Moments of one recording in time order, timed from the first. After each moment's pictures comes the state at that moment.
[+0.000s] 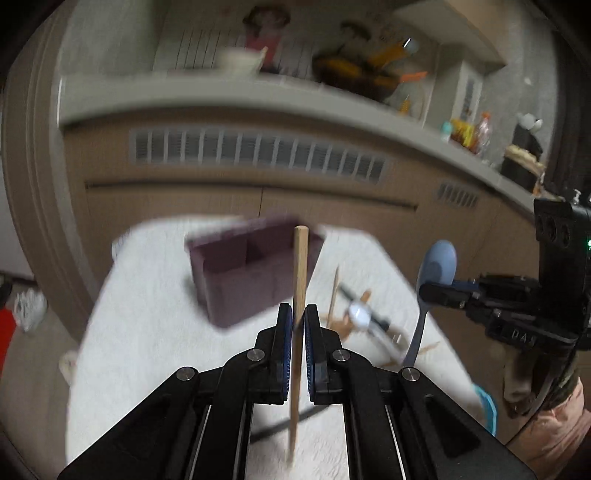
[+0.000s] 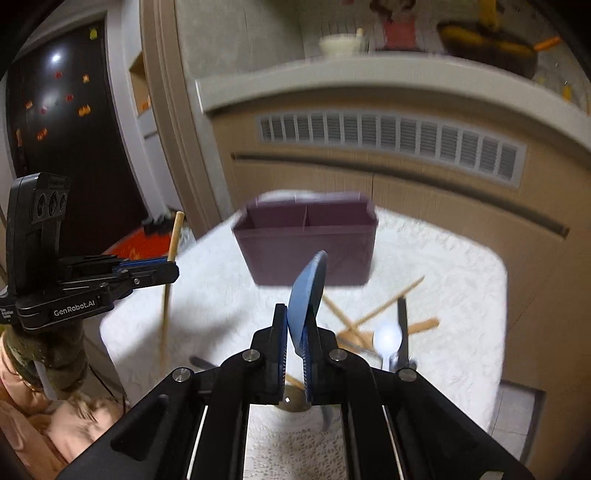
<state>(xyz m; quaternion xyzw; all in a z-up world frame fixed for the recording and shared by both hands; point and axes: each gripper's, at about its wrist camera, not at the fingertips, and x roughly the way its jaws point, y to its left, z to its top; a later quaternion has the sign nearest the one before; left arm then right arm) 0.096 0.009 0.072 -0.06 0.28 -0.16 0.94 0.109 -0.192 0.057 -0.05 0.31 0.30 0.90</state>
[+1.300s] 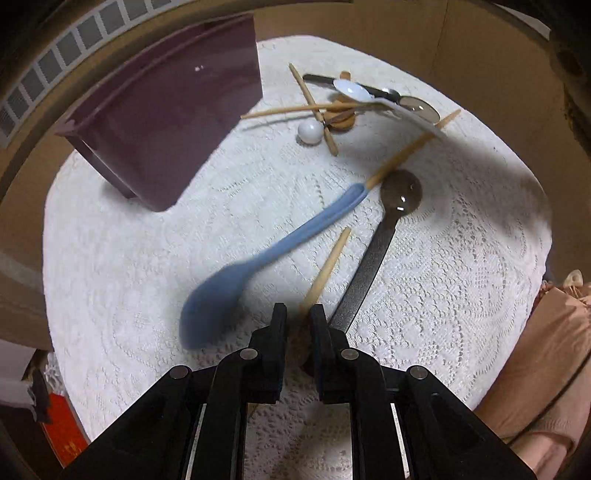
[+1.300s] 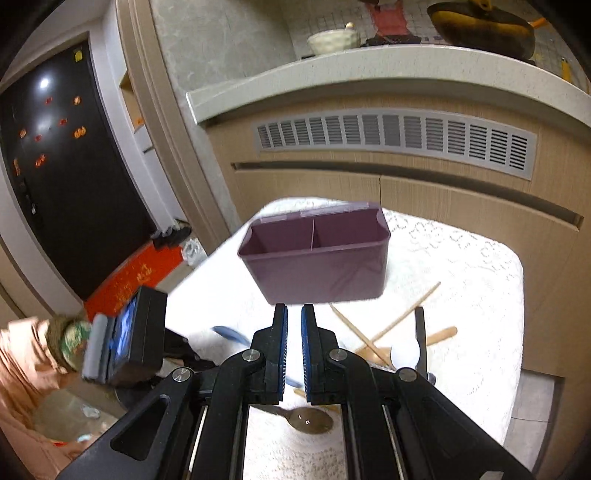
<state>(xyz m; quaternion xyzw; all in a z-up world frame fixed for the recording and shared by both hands) 0.165 -0.011 -0.066 0.20 0.52 -0.28 0.78 0.147 -0.172 0.041 -0.03 0.36 0.31 0.88</state>
